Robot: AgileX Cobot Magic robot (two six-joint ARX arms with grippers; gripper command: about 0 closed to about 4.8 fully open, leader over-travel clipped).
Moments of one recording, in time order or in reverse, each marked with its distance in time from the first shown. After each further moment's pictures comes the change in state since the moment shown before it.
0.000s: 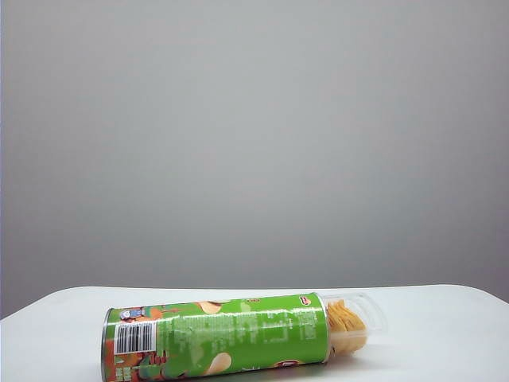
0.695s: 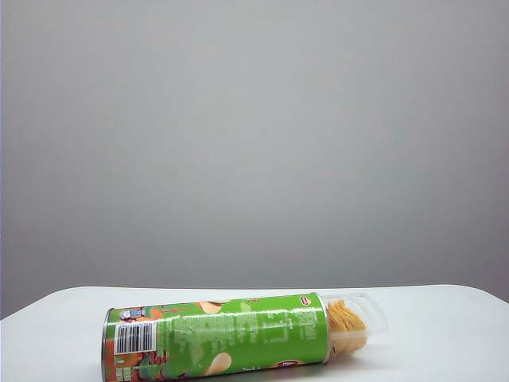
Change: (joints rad) left arm 0.001 0.000 0.000 0.000 0.000 -0.002; right arm 0.000 0.000 0.000 0.000 0.000 0.000
